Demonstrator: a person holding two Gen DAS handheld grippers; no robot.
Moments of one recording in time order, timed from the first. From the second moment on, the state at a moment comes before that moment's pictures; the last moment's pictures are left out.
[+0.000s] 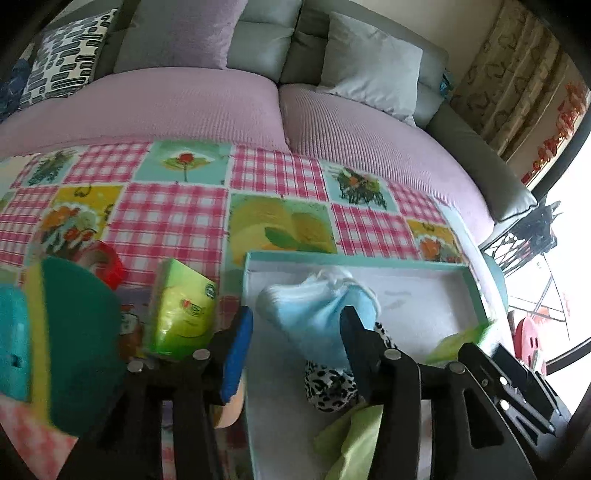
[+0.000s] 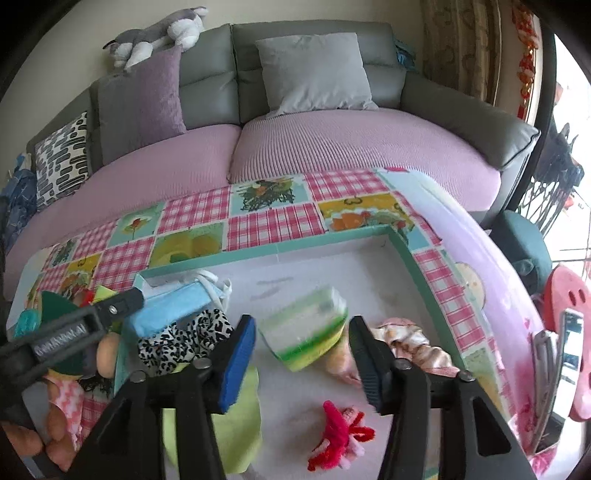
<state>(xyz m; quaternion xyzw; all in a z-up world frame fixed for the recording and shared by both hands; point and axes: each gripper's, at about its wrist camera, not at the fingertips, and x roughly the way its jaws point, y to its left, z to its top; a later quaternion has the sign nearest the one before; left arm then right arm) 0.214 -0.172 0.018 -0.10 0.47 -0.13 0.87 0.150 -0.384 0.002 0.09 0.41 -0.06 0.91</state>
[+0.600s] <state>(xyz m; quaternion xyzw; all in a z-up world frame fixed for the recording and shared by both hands) 0.202 -0.154 0.038 -0.04 0.50 -0.04 0.86 0.137 -0.392 0.007 0.08 0.46 -0.10 0.88</state>
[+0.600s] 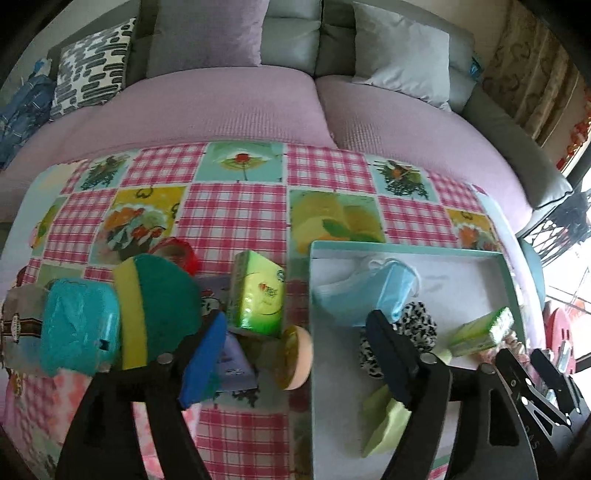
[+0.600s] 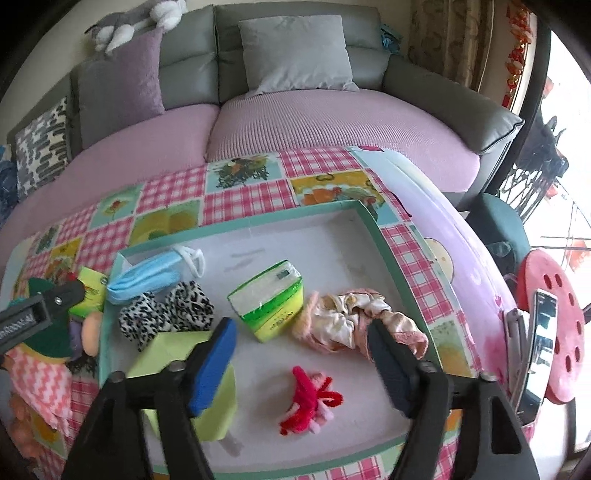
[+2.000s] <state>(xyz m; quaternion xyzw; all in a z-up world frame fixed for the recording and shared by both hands) 0.128 -0.090 0.076 -0.01 0.45 0.01 0.89 0.103 -0.313 0.026 0.01 0.45 -0.01 0.89</state>
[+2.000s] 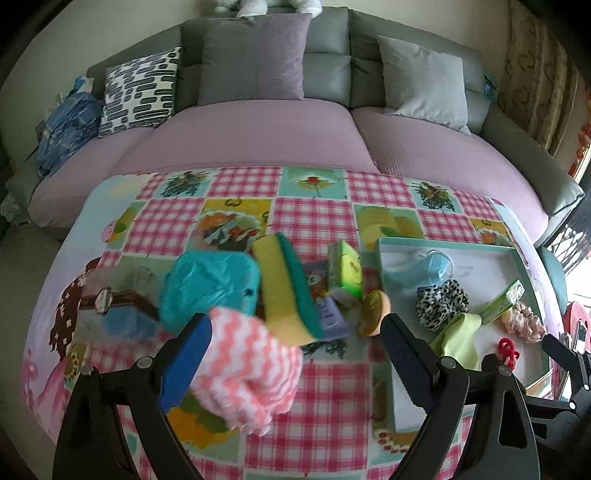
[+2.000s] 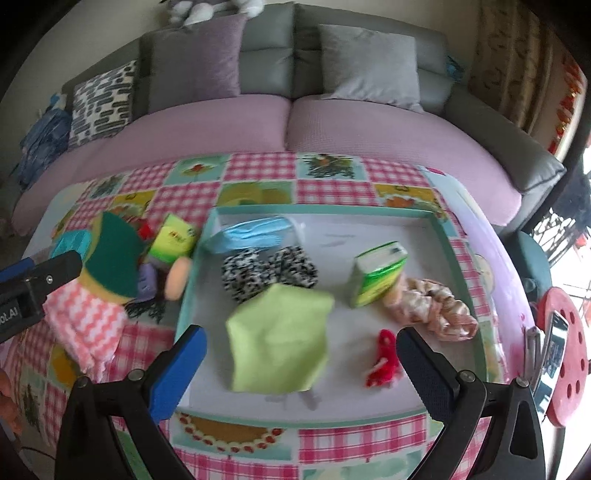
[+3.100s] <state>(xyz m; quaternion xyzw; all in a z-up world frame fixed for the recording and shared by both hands) 0.100 0.009 0.049 -0.11 0.48 0.07 0.87 0.112 -0.202 0.005 -0.02 0.47 0.12 0.87</state>
